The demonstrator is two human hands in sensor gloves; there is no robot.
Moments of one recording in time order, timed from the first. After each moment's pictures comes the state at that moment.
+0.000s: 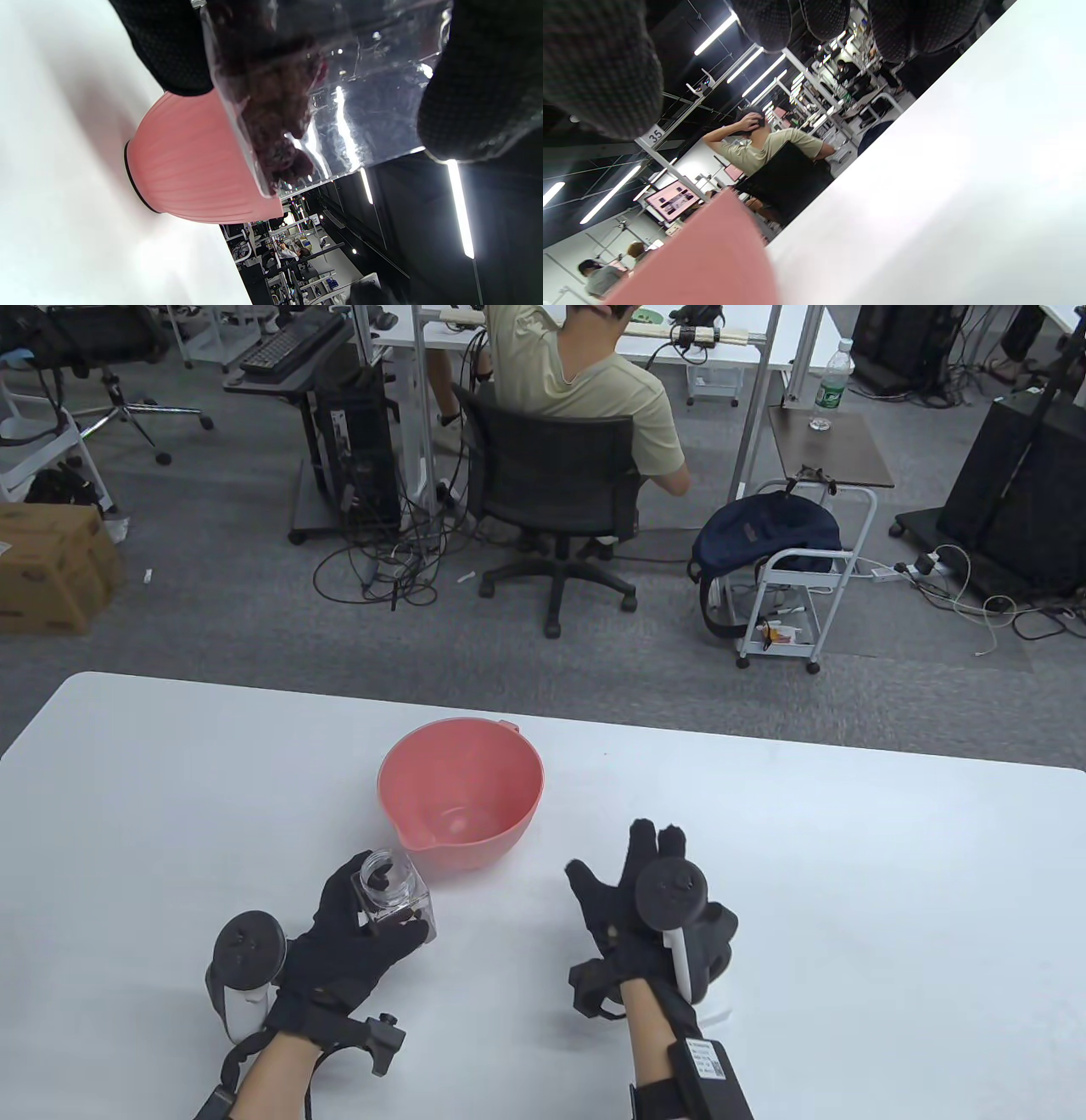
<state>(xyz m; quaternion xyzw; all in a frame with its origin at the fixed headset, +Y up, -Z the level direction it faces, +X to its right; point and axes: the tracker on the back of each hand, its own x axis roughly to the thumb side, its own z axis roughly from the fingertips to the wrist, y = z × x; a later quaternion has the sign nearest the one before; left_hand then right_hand) -0.262 -0.732 -0.351 0.06 -0.07 0.59 0.80 0.095 -0.685 -0.394 -0.17 -0.10 0.91 0.36</state>
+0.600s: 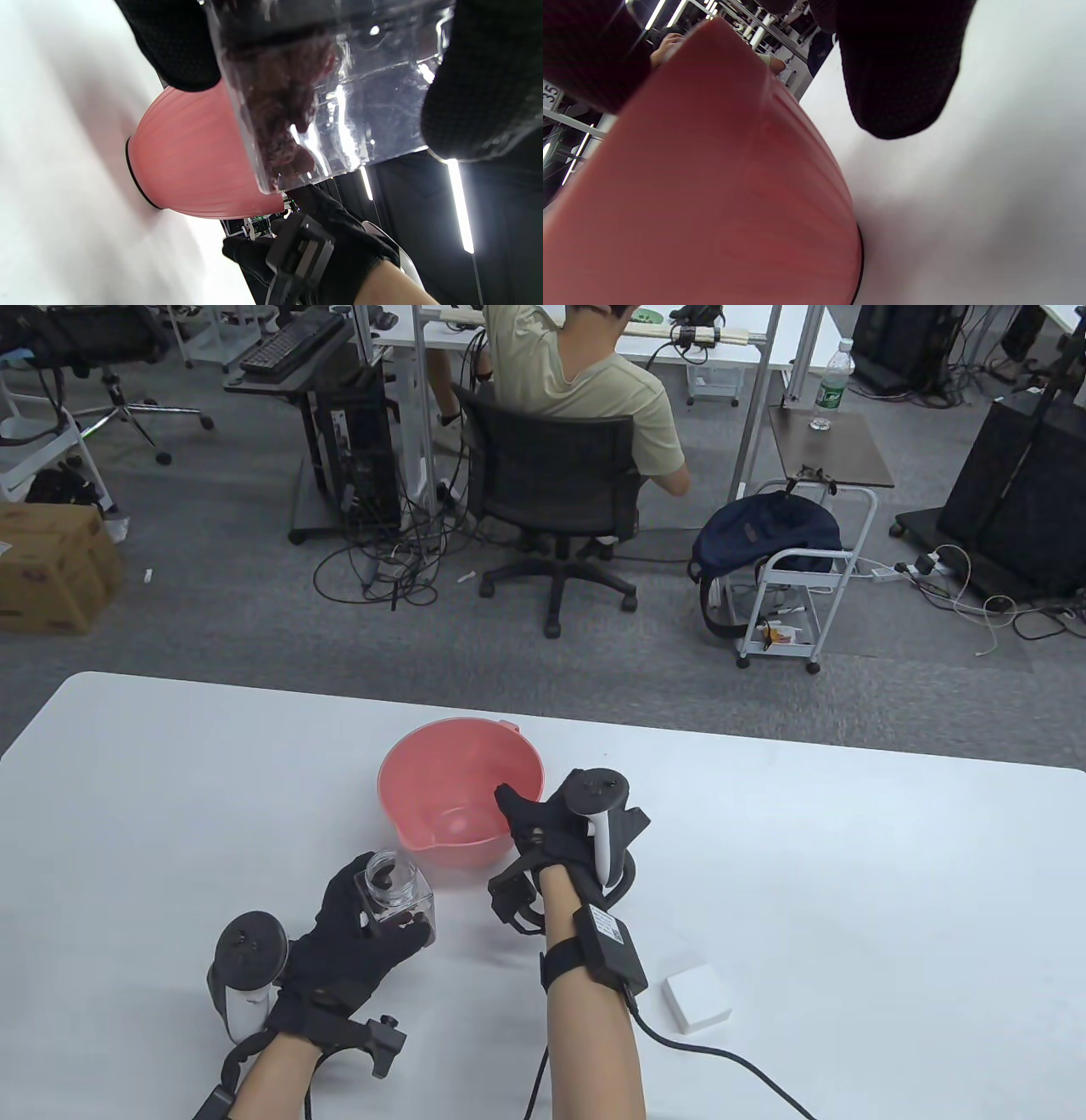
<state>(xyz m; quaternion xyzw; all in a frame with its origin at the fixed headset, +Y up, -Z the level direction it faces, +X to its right) -0.259 -0.736 -0.351 0.05 -0.07 0.58 0.81 0.031 -0.726 -0.497 -0.24 0.08 0.85 0.45</state>
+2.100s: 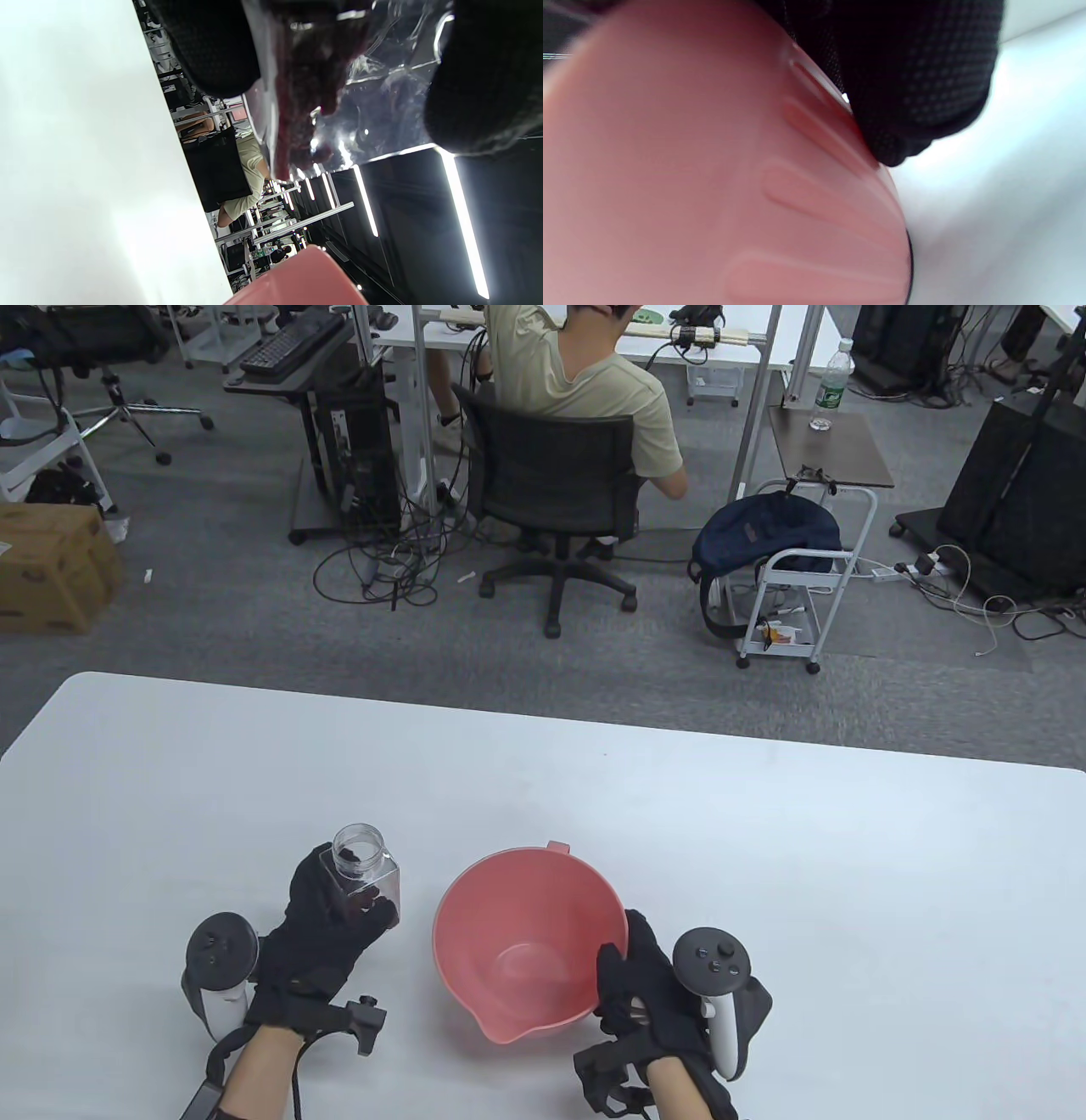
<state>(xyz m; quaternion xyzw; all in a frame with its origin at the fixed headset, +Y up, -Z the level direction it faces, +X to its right) -0.290 -0.744 -0.360 0.10 -0.03 0.60 0.79 0.124 -0.738 -0.321 -0.17 0.06 0.86 0.48</state>
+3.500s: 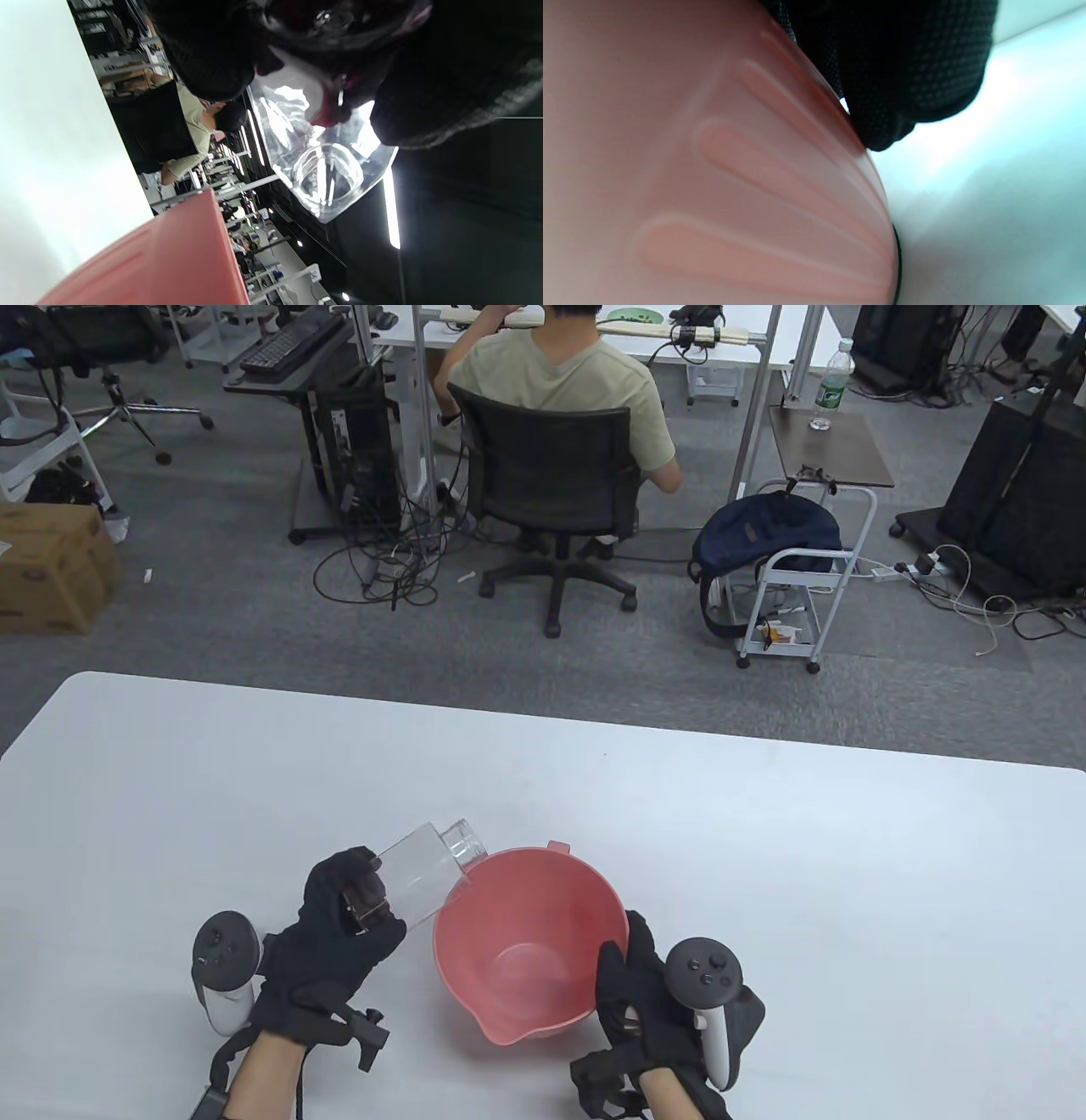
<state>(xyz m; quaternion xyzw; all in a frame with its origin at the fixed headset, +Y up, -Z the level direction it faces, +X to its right) -0.272 -0.716 -0.350 0.10 -0.17 0.62 0.76 0.119 -0.745 -0.317 -0.16 0.04 0.86 0.48</state>
